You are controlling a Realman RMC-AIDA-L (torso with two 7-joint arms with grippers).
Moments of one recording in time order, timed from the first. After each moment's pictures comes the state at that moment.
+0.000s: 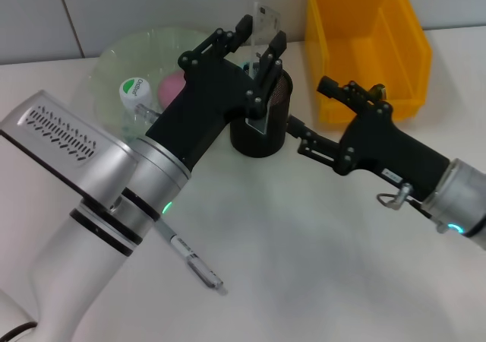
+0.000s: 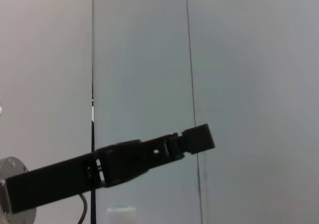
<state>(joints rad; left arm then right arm) -0.44 -2.08 2.46 0.76 -0.57 1.02 -0.01 0.50 2.09 -0.82 -0.09 -1.26 -1.53 0.54</state>
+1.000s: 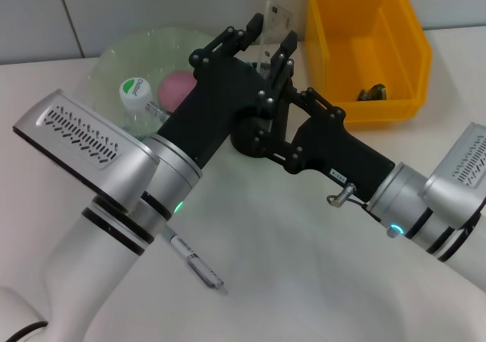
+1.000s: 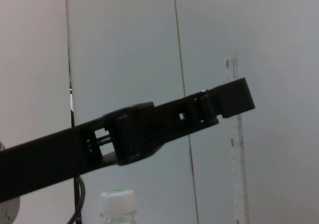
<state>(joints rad) -0.47 -2.08 2.52 0.77 -0.67 1.01 0.10 0.66 2.09 -0.70 0.25 -1.22 -1.43 0.31</state>
